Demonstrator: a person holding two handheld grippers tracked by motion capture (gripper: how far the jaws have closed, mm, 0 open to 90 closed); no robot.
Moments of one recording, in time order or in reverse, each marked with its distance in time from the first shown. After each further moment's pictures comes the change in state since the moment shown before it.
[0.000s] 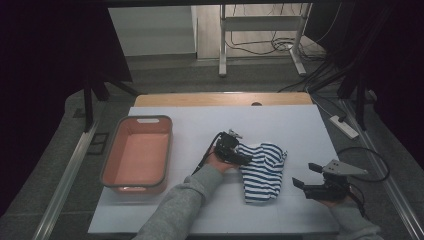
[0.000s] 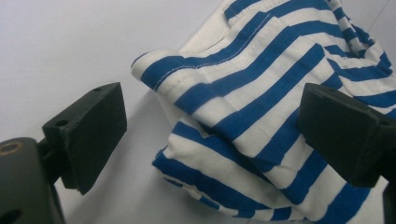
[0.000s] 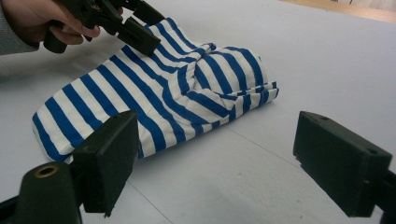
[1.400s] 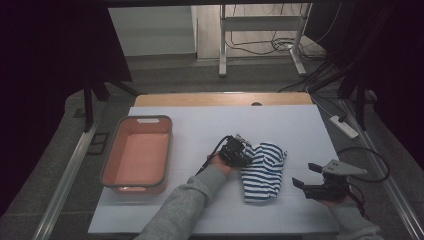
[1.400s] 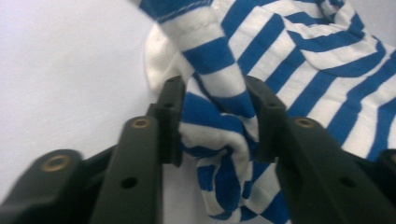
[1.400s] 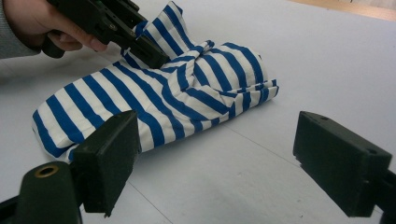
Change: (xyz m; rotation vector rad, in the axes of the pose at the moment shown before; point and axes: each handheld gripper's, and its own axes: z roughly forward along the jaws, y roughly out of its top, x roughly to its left) left arm -0.013 0.000 0.010 0.068 -0.069 0.090; right arm 0.000 0.000 0.001 0.005 0.001 0.002
